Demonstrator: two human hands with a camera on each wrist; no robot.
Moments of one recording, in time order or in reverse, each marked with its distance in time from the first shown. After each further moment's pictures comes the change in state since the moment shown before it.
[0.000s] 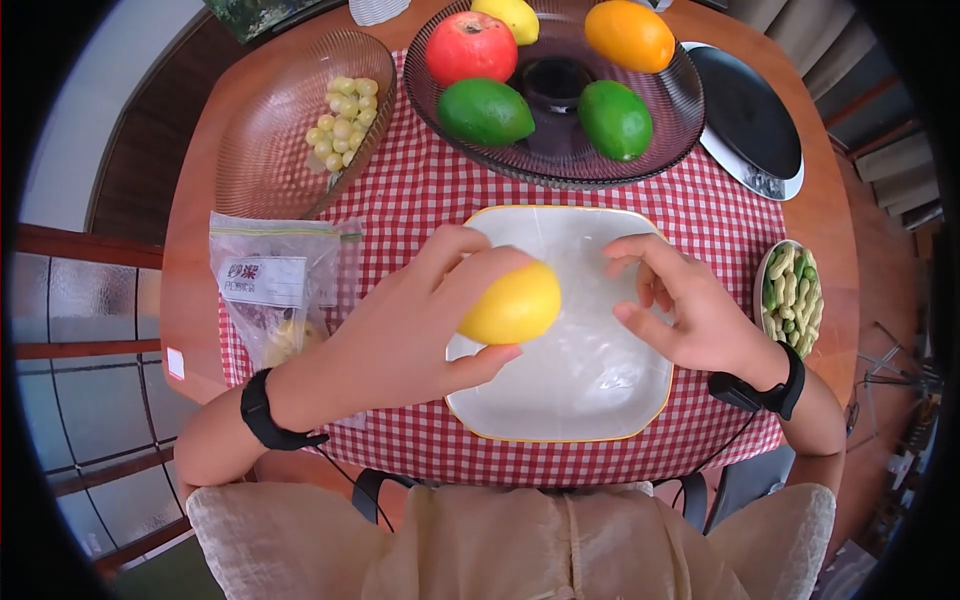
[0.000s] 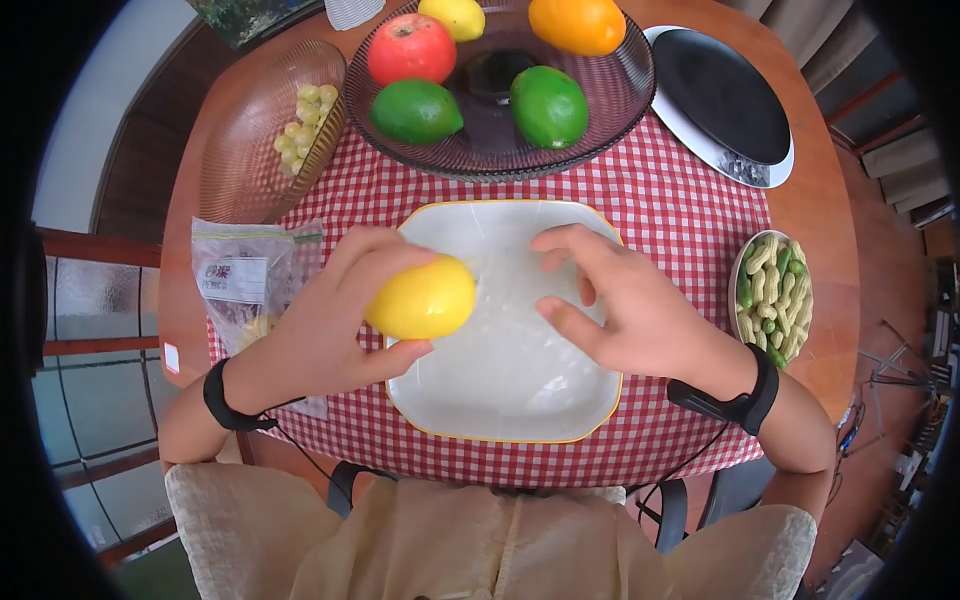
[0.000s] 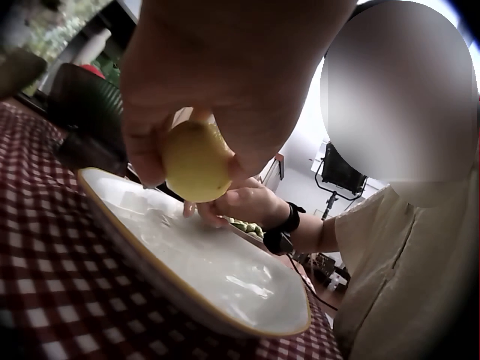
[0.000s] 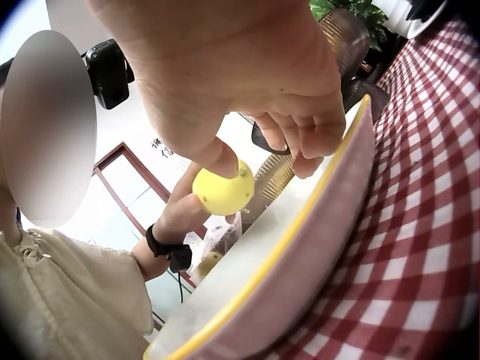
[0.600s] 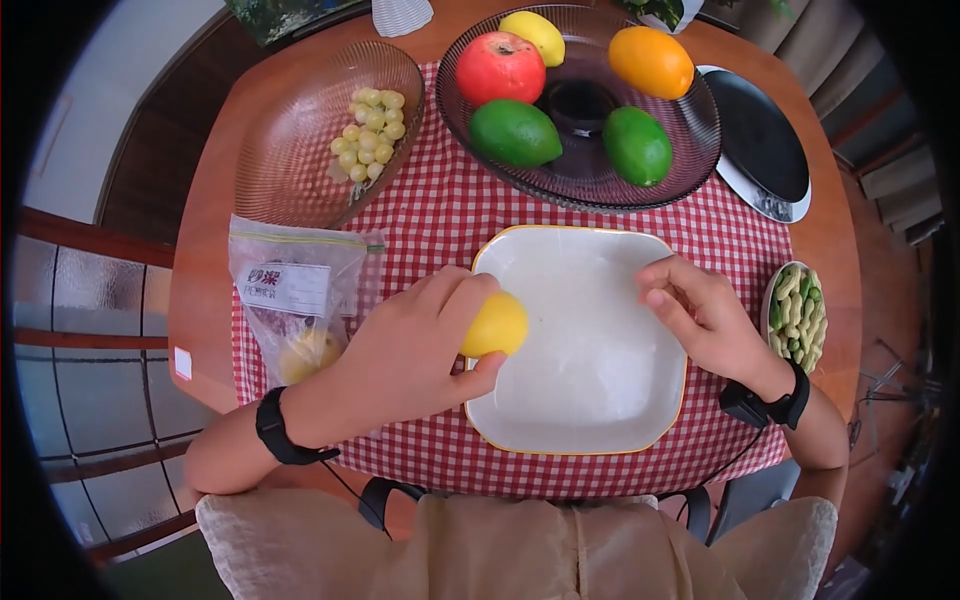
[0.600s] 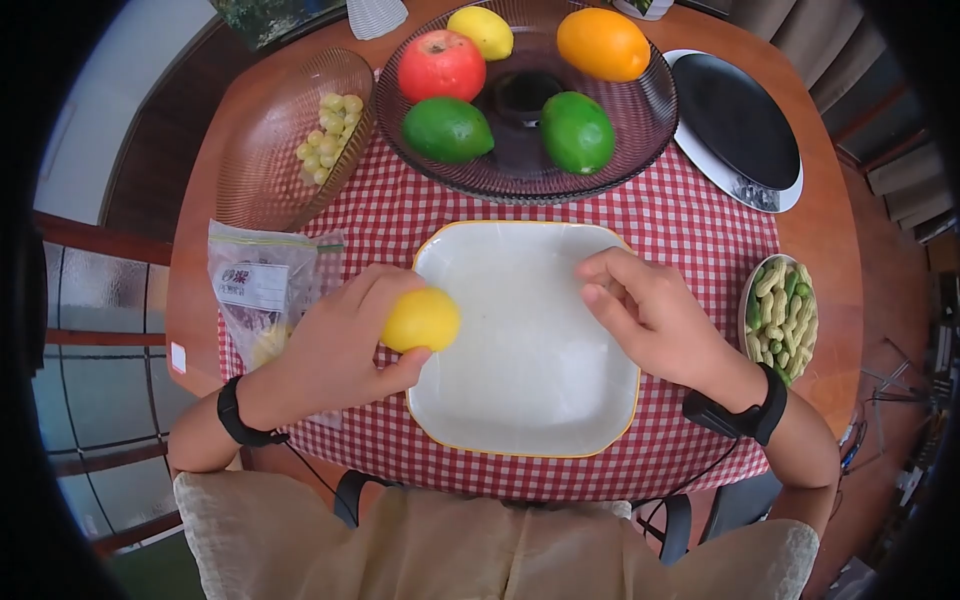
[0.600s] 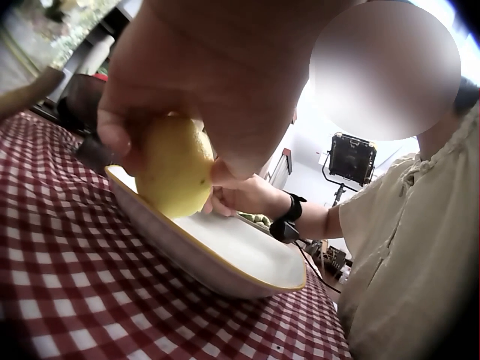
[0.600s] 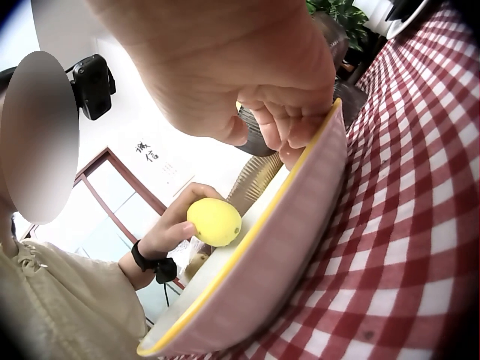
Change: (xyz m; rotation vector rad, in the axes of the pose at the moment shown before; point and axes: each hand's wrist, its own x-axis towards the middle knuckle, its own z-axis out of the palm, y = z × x) left_hand -0.020 -0.008 0.001 0.190 0.068 -0.077; right_hand 0.000 0.016 0.003 0.074 0.136 0.009
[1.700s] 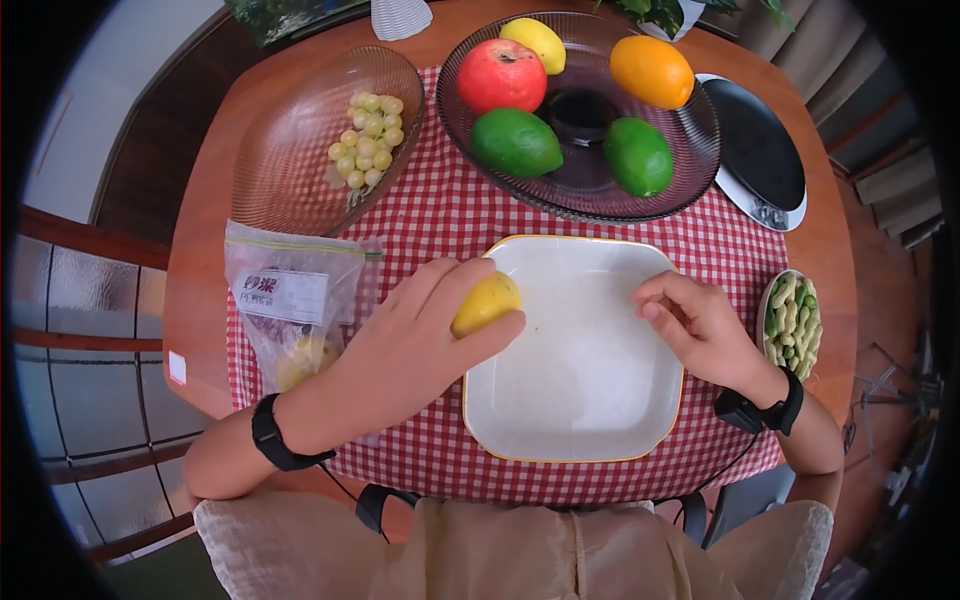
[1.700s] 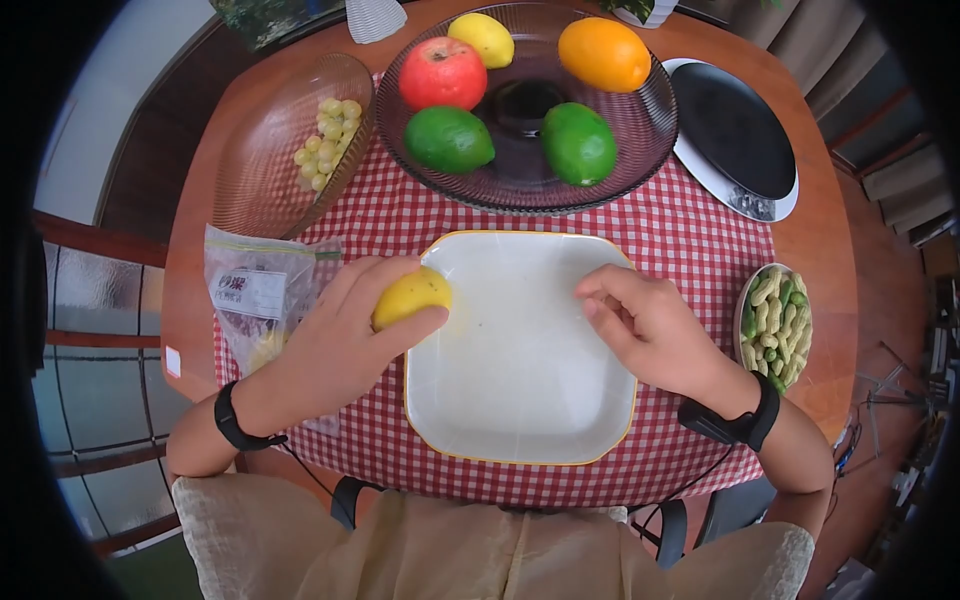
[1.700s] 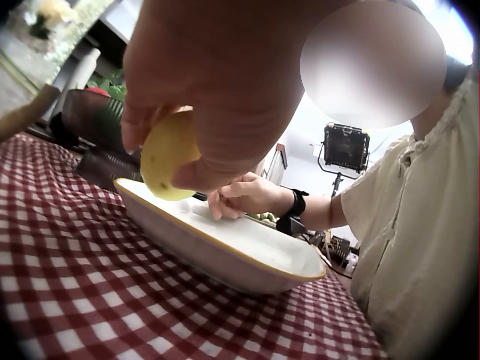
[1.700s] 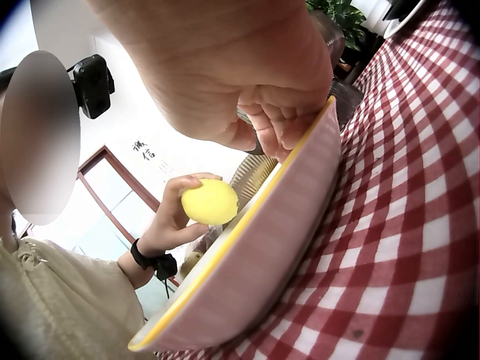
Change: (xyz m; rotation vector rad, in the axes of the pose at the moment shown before) left_hand 0.001 -0.006 -0.003 0.178 -0.013 0.165; right_hand 0.001 0.001 -0.001 -0.043 -0.032 0.038
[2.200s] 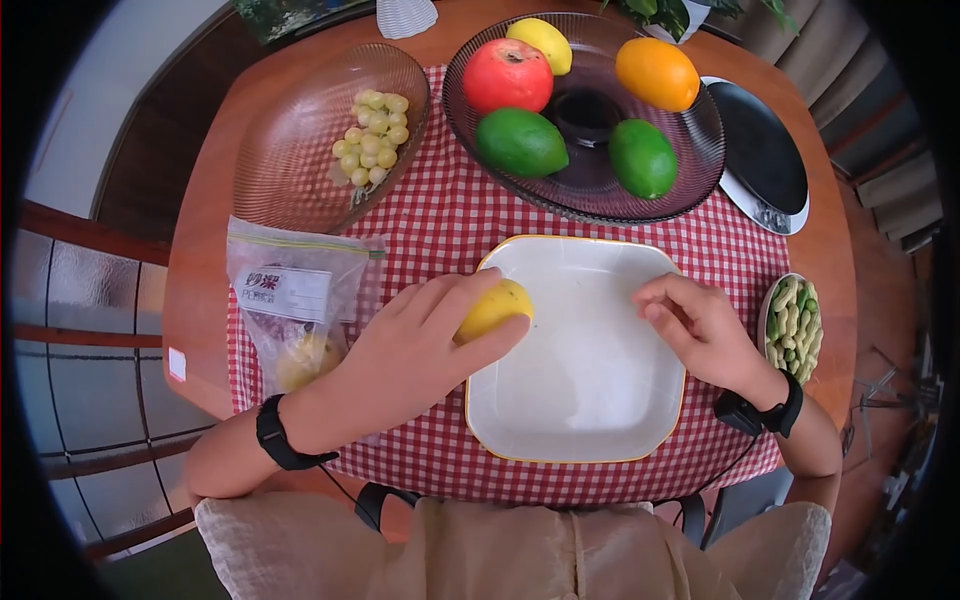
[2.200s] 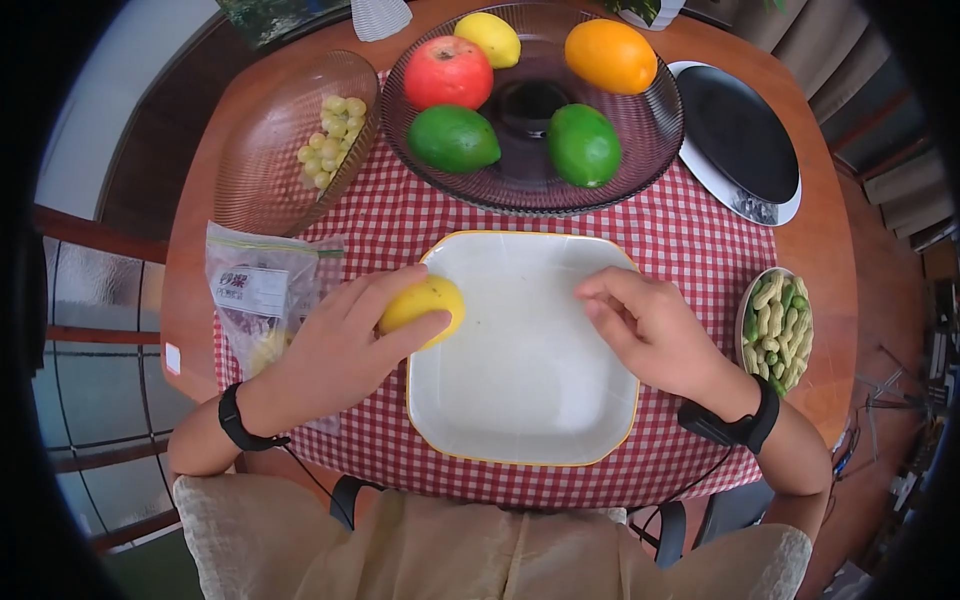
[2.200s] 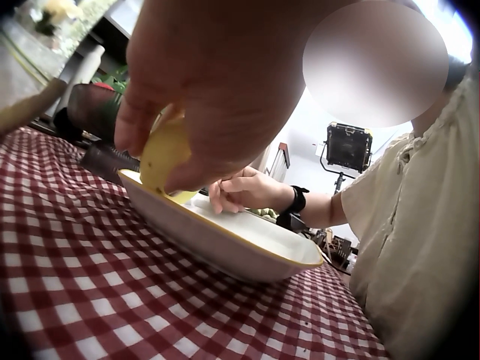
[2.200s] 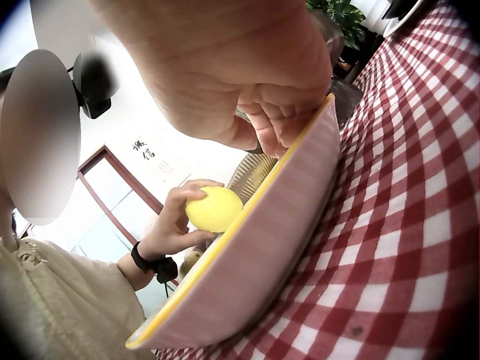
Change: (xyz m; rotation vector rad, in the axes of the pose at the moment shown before) left_hand -0.006 -0.002 0.004 0.058 0.012 0.040; right_hand 0.001 0.000 0.001 0.003 0.009 -0.010
